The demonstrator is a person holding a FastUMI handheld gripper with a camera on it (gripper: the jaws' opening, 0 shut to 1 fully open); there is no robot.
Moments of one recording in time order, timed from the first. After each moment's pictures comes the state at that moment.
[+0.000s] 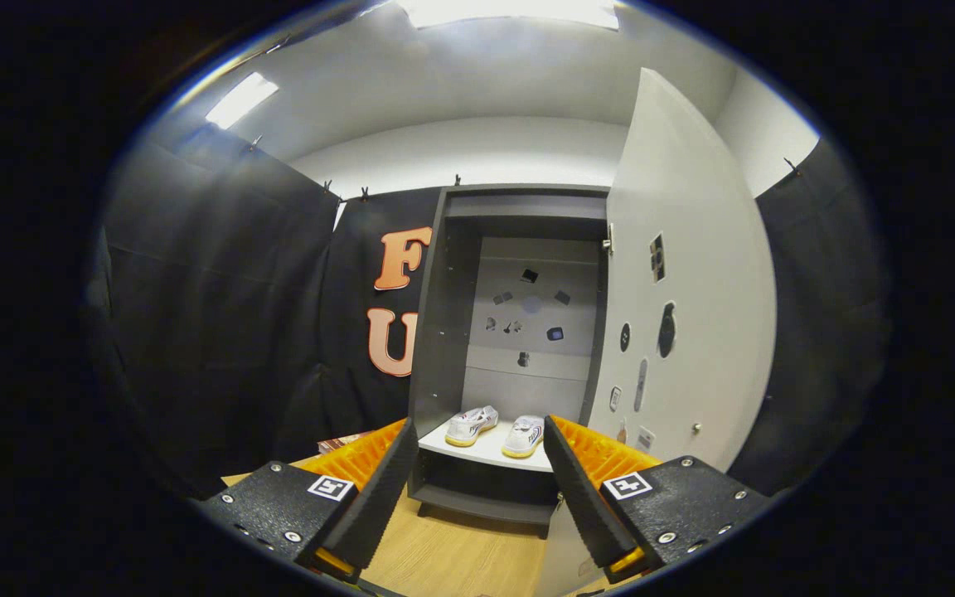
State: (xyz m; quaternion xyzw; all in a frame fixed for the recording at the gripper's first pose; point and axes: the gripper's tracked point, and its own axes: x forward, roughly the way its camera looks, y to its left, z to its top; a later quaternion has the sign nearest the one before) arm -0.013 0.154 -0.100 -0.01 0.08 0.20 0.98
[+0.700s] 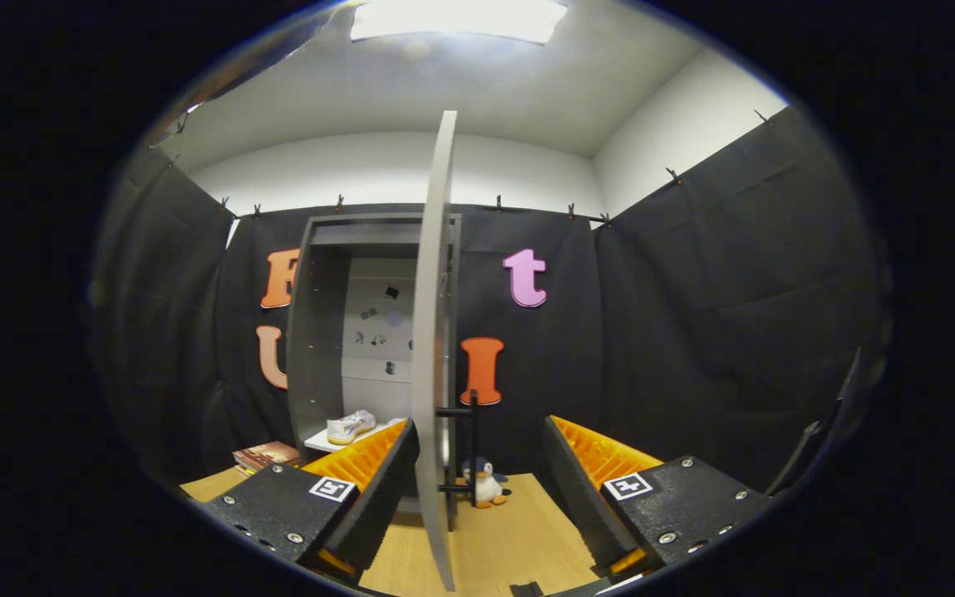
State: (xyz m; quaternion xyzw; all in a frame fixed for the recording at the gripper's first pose) arm -0.021 -0.032 -0.093 -0.02 0.07 -0.01 1.00
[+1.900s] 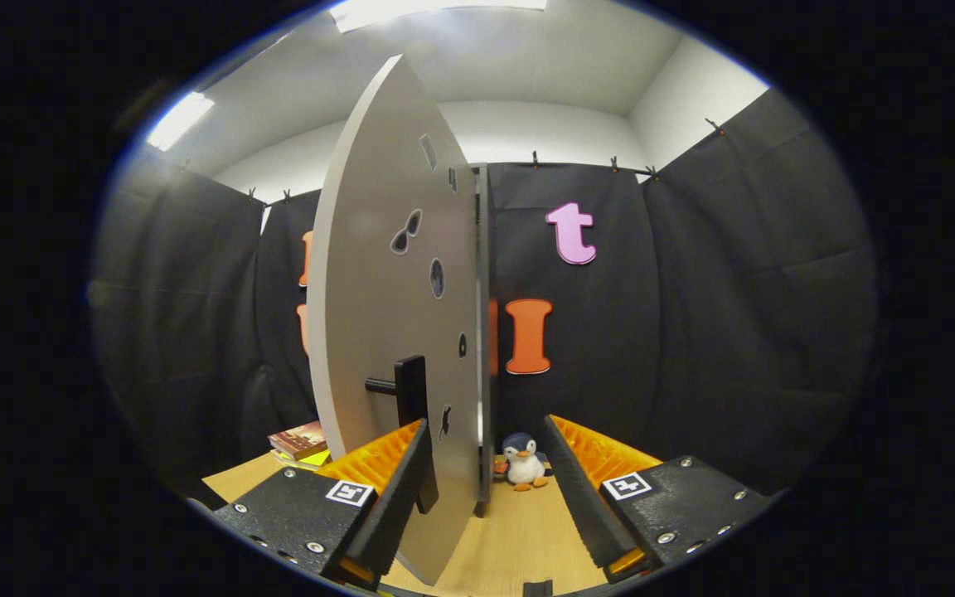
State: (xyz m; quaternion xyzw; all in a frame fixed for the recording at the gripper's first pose) arm 0.021 0.010 -0.139 0.04 0.13 0.14 0.98
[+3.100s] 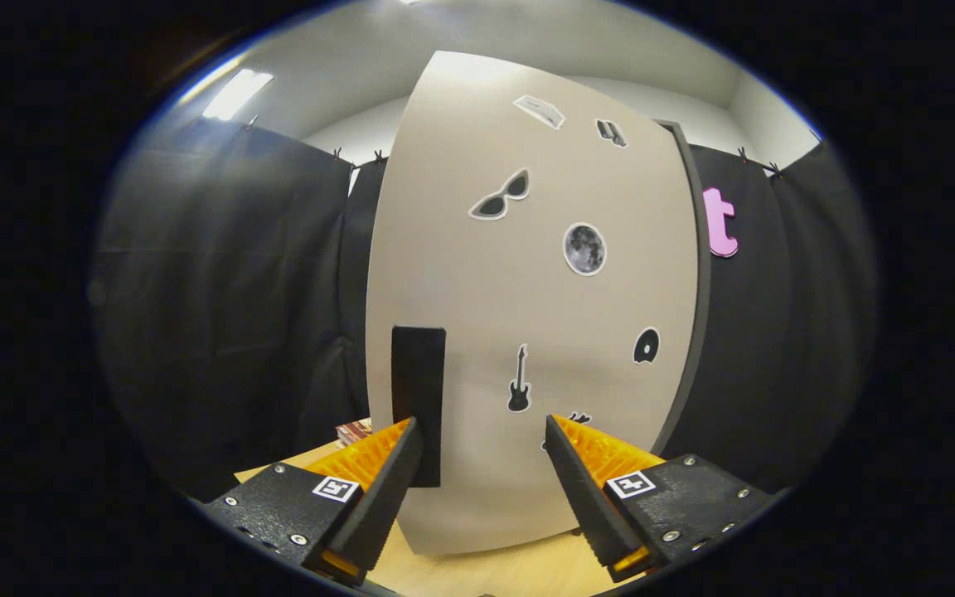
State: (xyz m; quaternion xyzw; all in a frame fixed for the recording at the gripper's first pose) arm 0.068 0.240 -0.169 -0.01 0.15 0.27 0.95
